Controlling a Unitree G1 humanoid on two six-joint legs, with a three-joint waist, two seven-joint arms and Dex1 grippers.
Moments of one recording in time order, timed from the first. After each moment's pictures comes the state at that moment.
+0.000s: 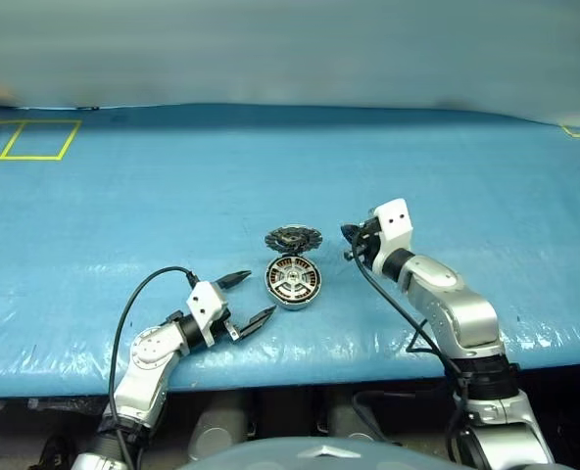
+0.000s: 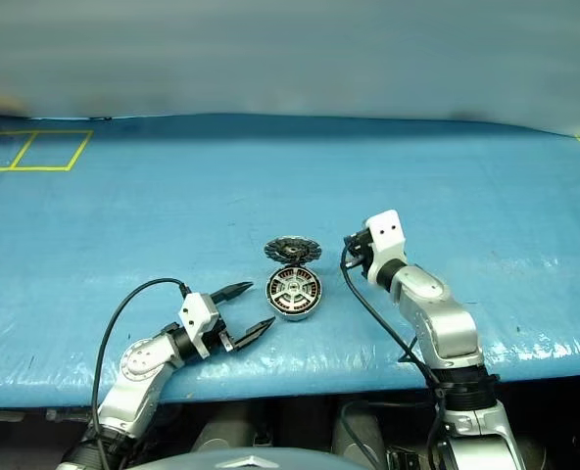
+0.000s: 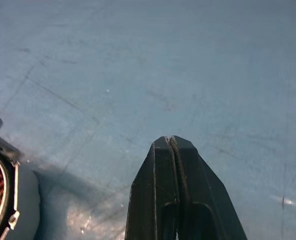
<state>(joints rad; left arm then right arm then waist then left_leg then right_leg) 0.06 0.33 -0.16 0.16 -0.20 -0.31 -0.80 -0.21 -0.35 0.03 -0.17 0.28 0.65 0.35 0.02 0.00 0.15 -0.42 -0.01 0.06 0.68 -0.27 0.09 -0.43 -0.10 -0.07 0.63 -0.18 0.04</state>
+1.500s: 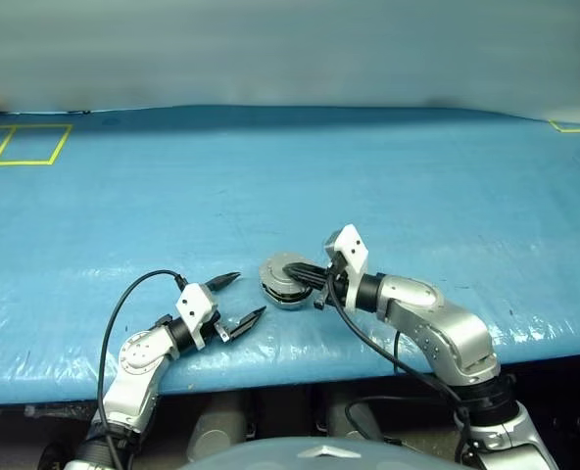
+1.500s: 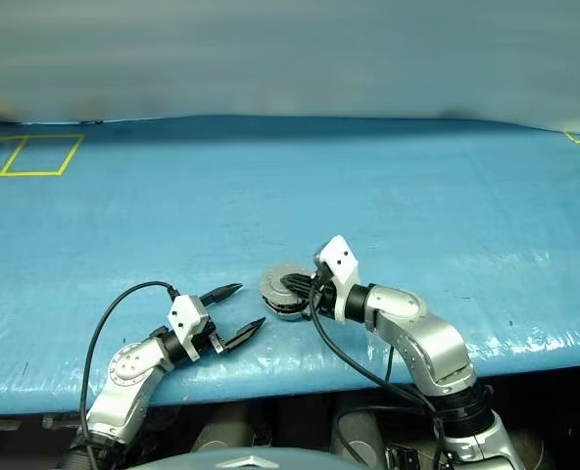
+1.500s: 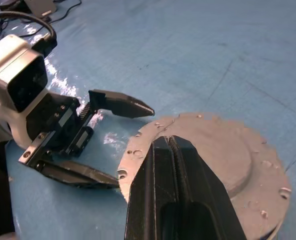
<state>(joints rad) 0.08 0.36 -0.13 0.15 -0.21 -0.31 -0.80 -0.16 -0.40 0.24 -0.40 0.44 0.73 0.65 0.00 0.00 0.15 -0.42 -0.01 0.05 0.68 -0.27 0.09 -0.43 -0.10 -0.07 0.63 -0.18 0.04</state>
